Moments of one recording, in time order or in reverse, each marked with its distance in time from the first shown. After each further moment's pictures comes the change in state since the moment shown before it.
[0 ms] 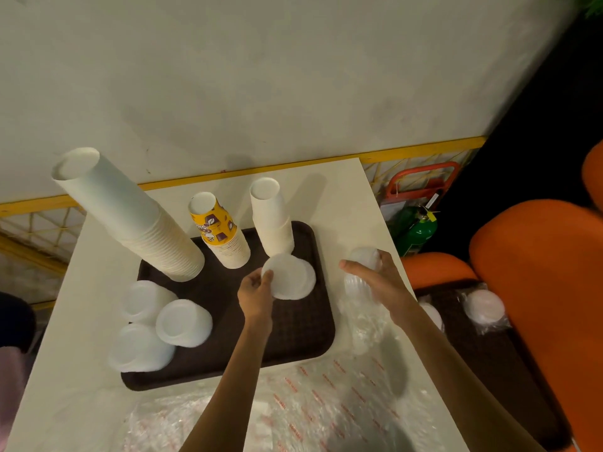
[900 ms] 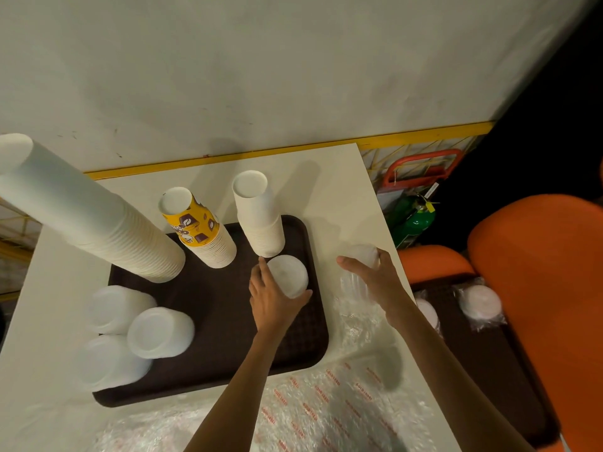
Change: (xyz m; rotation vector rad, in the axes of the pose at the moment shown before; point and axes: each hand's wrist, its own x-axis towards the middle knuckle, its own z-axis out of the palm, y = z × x) left_hand 0.026 -0.051 0.040 0.889 -0.101 0.378; right_hand 0.039 0.006 0.003 0.015 0.030 0.018
